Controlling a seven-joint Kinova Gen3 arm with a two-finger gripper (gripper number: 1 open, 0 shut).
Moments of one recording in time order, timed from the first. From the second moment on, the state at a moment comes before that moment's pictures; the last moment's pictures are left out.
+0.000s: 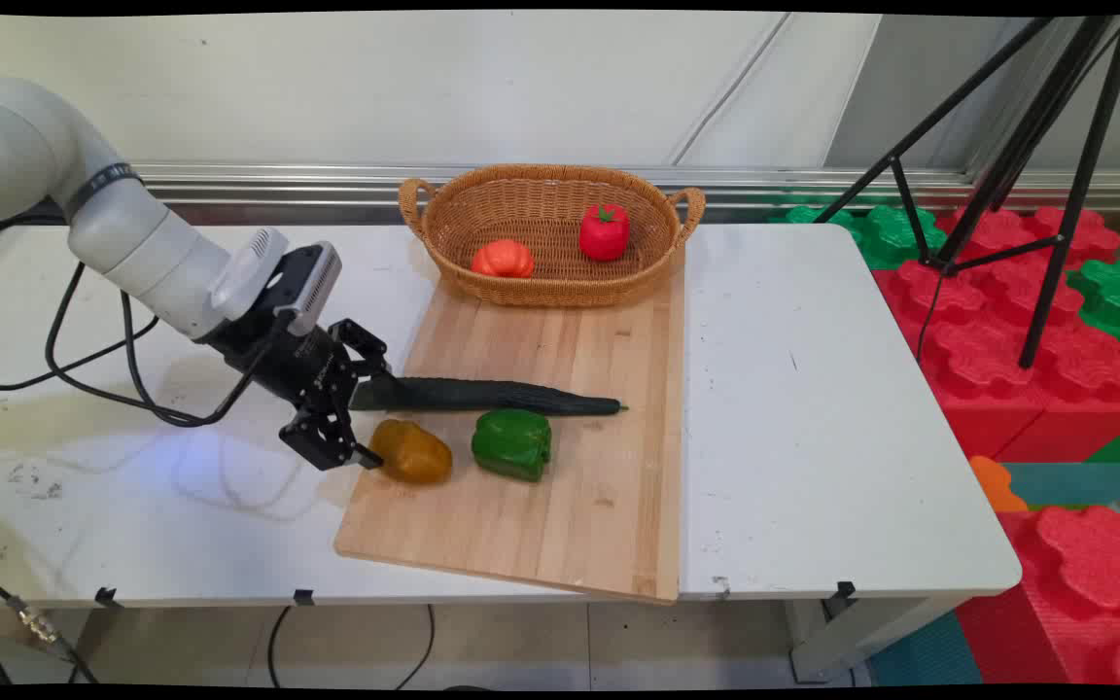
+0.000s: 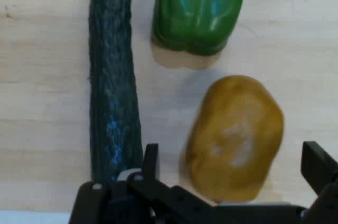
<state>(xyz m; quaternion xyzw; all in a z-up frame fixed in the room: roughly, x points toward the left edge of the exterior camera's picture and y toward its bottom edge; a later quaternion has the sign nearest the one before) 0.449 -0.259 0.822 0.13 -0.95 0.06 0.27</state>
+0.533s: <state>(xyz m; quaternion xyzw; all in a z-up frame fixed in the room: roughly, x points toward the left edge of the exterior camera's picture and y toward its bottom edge) 0.457 -0.254 0.856 0.14 -0.94 0.07 0.30</state>
